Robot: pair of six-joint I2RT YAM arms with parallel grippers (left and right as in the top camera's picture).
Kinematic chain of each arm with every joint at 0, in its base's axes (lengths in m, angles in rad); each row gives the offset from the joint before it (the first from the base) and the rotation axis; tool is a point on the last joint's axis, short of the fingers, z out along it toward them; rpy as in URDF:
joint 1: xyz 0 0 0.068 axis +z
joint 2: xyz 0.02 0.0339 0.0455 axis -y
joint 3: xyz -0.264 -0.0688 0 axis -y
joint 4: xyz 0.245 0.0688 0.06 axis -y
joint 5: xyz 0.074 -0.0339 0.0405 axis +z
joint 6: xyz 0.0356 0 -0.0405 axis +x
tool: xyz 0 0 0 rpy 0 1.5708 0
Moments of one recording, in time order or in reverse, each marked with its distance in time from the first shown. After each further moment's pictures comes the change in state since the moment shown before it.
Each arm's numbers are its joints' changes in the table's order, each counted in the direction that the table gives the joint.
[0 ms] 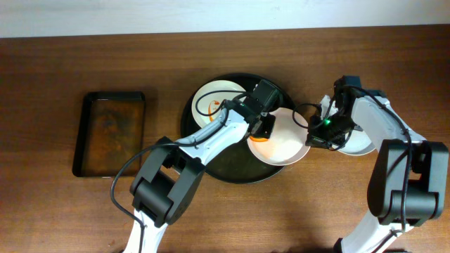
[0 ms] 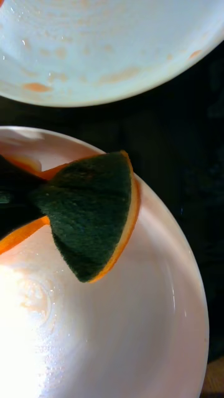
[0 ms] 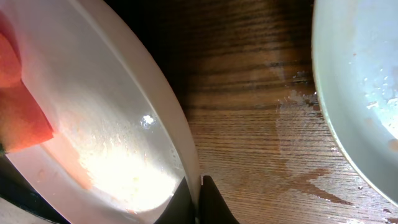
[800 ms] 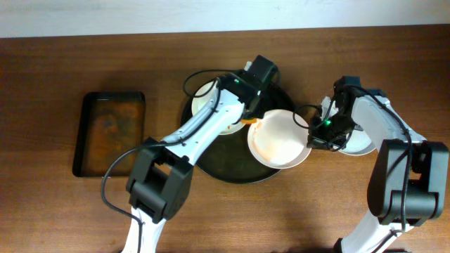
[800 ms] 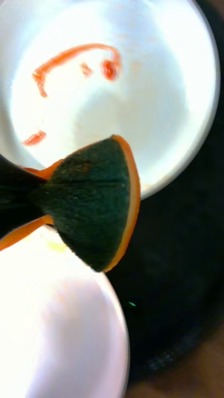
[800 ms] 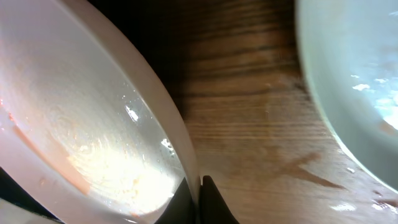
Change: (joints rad) left arm 0.062 -0.005 0.269 -0.330 0.113 -0.008; right arm 0.000 0.000 0.019 -0.046 -0.032 0.006
